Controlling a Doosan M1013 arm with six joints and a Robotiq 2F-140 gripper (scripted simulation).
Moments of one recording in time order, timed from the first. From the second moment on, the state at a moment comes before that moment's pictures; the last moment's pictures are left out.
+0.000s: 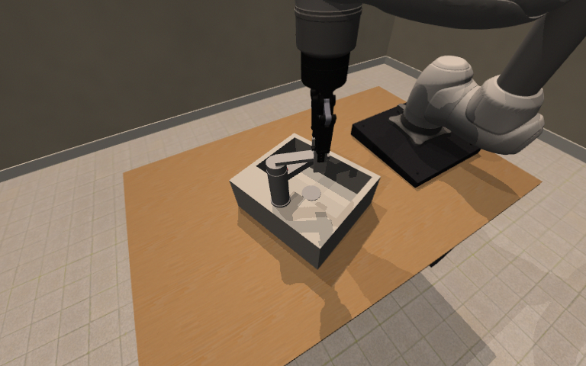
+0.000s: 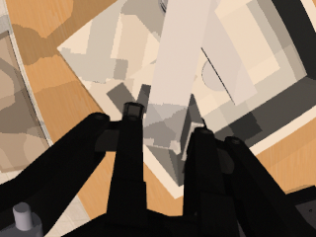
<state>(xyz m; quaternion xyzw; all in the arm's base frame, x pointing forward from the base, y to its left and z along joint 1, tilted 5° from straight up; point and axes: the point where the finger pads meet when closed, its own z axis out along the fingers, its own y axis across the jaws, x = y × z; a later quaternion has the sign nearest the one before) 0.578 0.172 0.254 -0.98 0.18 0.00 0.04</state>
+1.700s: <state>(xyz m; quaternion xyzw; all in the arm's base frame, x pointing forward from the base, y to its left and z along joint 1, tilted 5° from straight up) 0.590 0.165 0.284 -0.98 0.18 0.00 0.04</state>
